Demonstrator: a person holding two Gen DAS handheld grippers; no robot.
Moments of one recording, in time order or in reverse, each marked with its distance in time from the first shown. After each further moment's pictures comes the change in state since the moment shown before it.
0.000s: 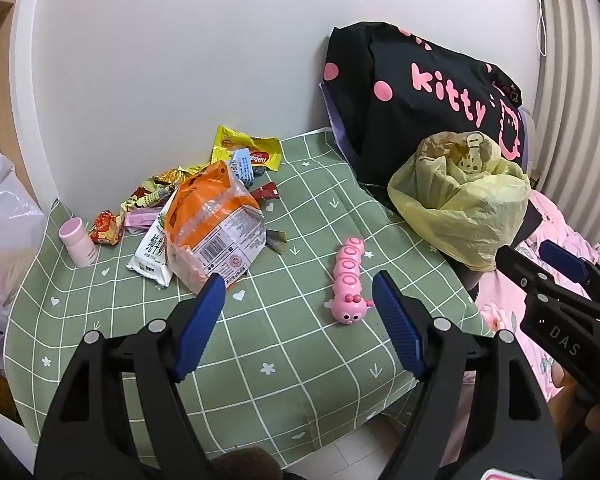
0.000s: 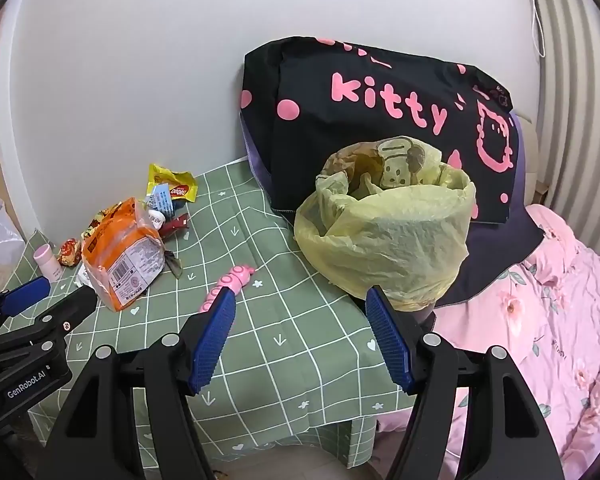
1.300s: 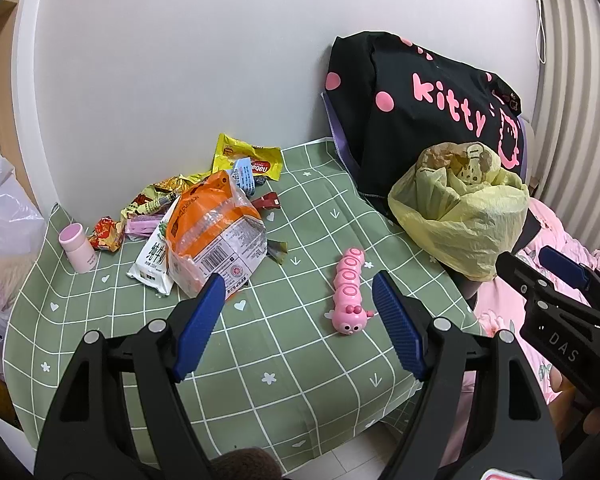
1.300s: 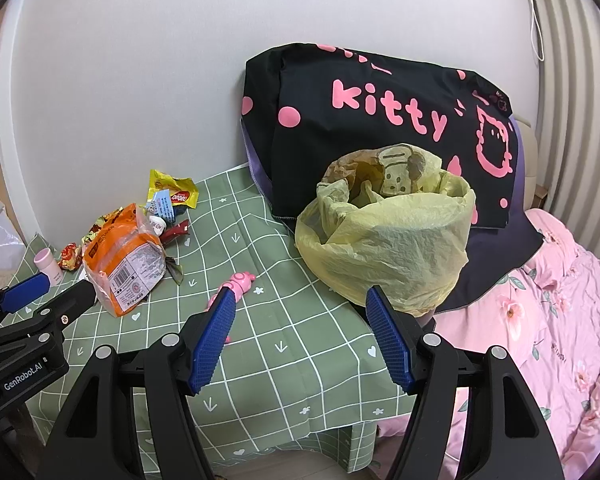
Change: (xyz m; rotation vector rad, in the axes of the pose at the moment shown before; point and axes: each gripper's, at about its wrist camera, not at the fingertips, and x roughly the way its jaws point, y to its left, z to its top) left arm -0.001 0.004 0.005 -0.013 -0.023 -0.008; right arm -0.003 0.004 0.003 0.004 -0.025 -0.007
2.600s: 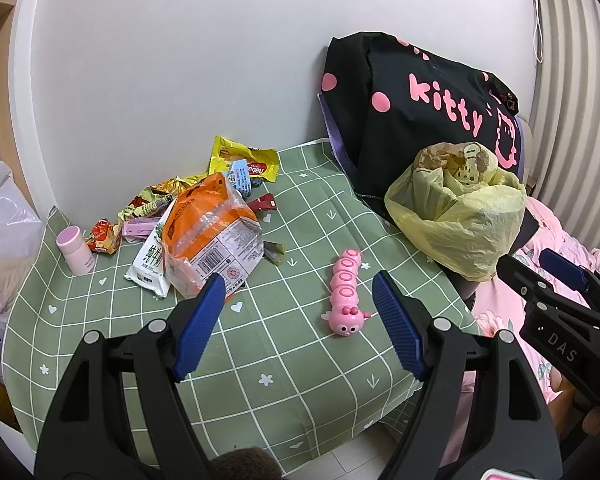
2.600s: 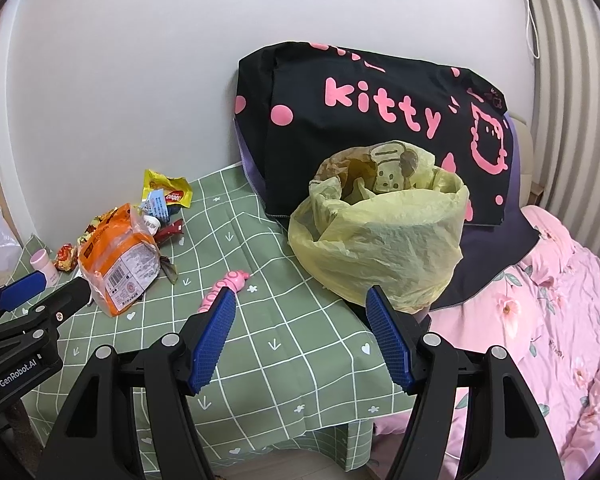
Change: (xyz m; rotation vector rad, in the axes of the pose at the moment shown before) left arm 0.001 -0.003 0.001 -0.001 -0.006 -0.008; right arm -0.001 -0.006 -0.004 0.010 -0.004 -0.011
